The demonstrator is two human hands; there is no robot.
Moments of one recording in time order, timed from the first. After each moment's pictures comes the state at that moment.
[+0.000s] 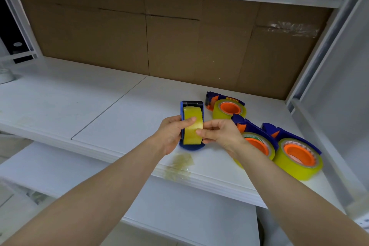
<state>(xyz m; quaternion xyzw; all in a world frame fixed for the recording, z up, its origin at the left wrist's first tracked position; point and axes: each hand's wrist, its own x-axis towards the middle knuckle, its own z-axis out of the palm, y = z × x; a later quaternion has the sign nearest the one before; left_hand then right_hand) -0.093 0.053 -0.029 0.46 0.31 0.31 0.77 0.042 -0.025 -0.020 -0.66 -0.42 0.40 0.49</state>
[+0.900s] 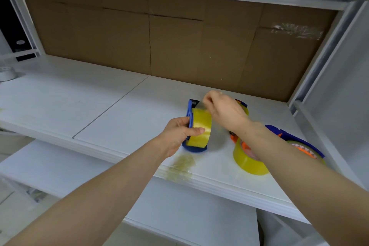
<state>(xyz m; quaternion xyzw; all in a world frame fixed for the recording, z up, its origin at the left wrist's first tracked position) -0.092 0.051 -0.033 0.55 0.30 0.27 0.73 0.053 0.004 0.027 -0.70 -0.67 -0.07 0.22</state>
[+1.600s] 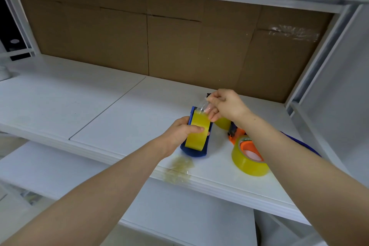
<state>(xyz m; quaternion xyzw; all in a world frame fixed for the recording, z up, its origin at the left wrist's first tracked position) -0.086 0.053 -0.029 0.61 0.31 0.23 0.69 0.059 0.010 0.037 -0.72 -0.49 0.27 0.42</state>
